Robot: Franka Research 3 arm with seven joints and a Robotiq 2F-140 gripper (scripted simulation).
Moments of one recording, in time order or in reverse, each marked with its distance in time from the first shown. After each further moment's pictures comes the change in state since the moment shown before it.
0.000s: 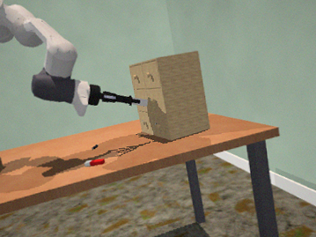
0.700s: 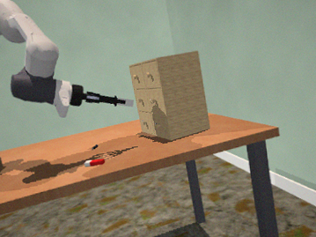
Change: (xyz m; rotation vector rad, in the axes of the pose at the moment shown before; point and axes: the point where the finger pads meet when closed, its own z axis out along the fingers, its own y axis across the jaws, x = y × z) arm 0.010 -0.003 -0.060 0.006 -0.004 0.010
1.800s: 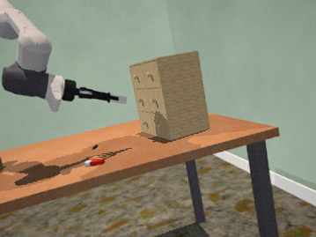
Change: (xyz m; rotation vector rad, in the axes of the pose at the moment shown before) arm -0.009 0.006 -0.027 -0.016 0.026 -0.039
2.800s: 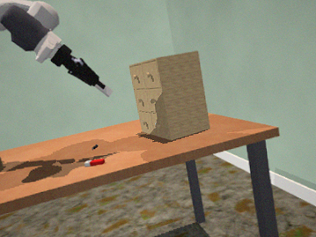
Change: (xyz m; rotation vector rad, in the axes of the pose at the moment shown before) arm -0.029 -0.004 -0.062 -0.021 0.485 -0.205
